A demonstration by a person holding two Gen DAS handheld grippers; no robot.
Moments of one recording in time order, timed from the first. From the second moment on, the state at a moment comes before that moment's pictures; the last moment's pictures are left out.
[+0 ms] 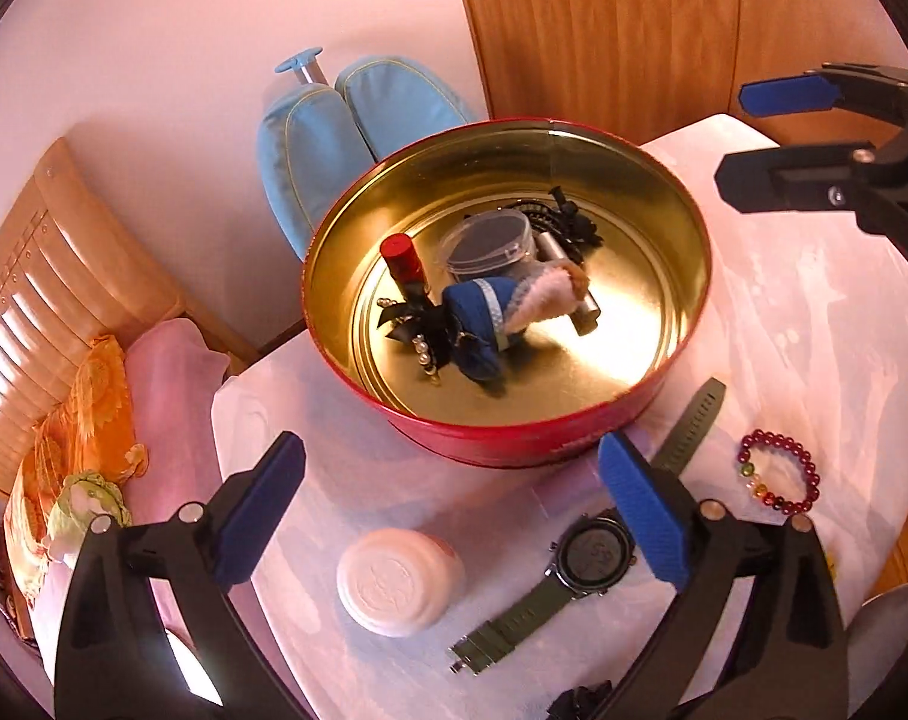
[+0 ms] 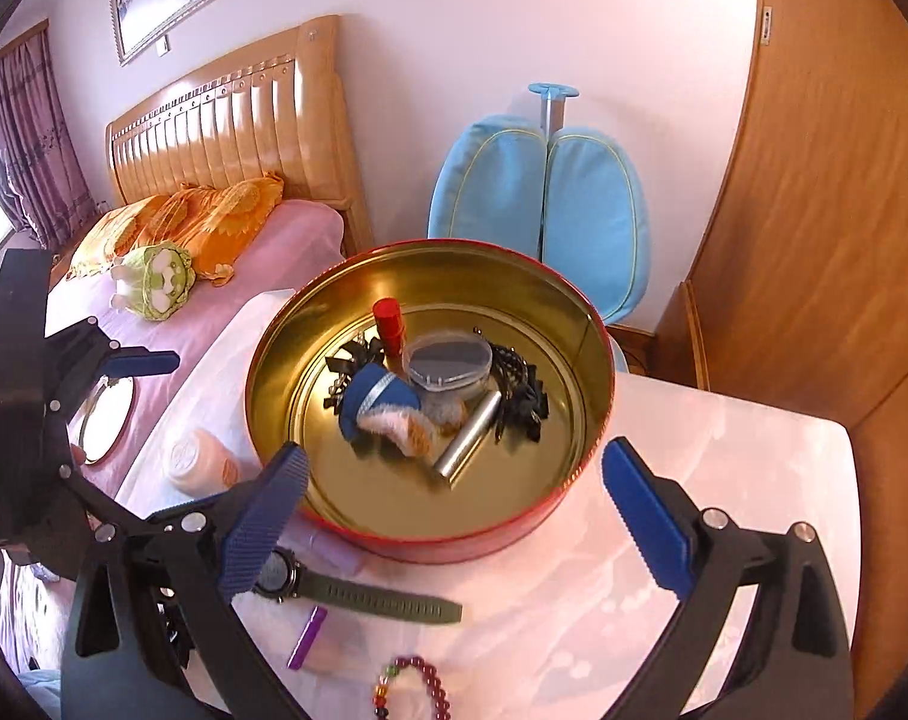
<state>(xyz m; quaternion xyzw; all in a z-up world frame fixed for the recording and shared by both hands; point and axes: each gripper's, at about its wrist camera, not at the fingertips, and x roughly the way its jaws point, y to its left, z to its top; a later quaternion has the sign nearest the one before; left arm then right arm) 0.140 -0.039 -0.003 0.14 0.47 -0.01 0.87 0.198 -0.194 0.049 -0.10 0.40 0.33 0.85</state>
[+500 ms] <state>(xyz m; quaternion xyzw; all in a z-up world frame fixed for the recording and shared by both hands) 0.030 -0.084 -0.028 0.12 0.51 -0.03 0.85 0.065 -0.270 0.001 -0.10 0.46 0.33 0.81</state>
